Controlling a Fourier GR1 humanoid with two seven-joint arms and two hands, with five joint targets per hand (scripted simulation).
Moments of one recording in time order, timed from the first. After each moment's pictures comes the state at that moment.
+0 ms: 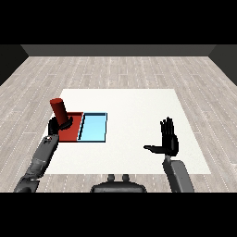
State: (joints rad) left arm -0.46 0.53 -0.11 -0.80 0.13 0.44 -0.15; right arm 0.05 -0.20 0.13 -1.78 -0.36 -0.18 -0.27
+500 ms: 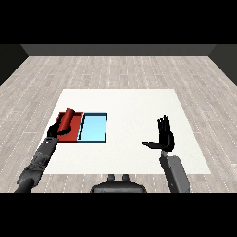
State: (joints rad) left arm -0.61 0.52 -0.13 -0.31 0.02 0.40 -0.08; right arm -0.03 -0.18 0.11 -1.63 -0.34 -0.17 -0.32
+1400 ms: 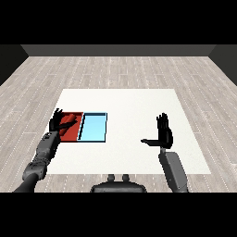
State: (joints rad) left arm -0.69 0.47 0.12 -0.31 0.25 0.12 -0.46; right arm -0.09 -0.17 0.09 -1.56 -0.36 -0.11 -0.36
